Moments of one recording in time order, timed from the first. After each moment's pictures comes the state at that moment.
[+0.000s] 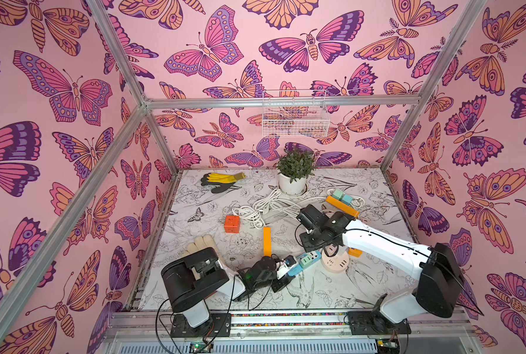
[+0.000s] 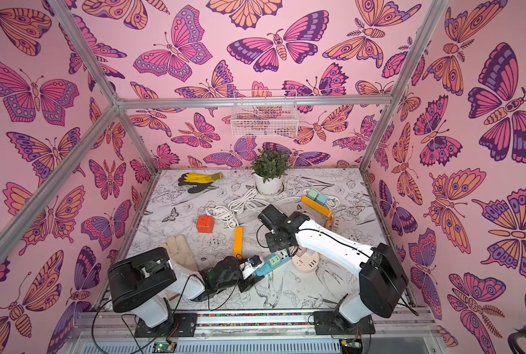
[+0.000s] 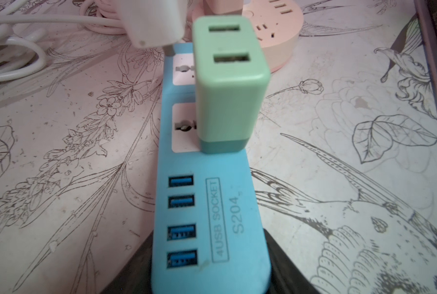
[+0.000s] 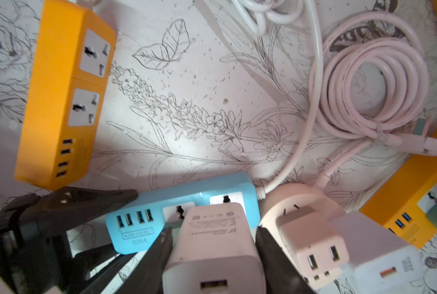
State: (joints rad) left arm -1.02 1.67 0.34 0.76 0.09 0.09; right arm 0.88 1.52 1.17 -0.88 0.14 0.44
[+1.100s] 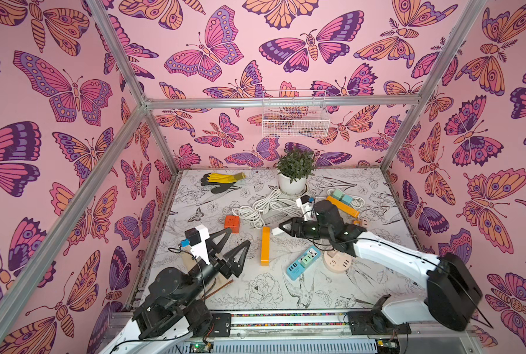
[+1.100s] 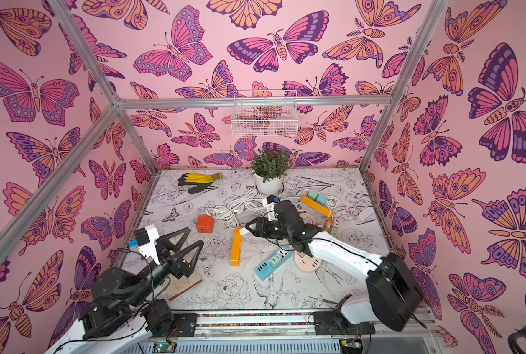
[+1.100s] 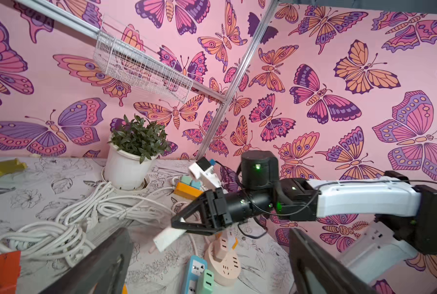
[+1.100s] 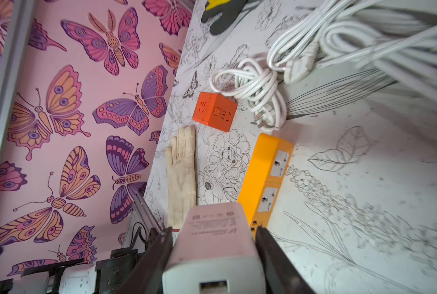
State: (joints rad) left arm -0.88 0.24 0.61 -0.25 -0.14 -0.46; right arm 0.80 1.48 0.94 0.00 -0.38 0.78
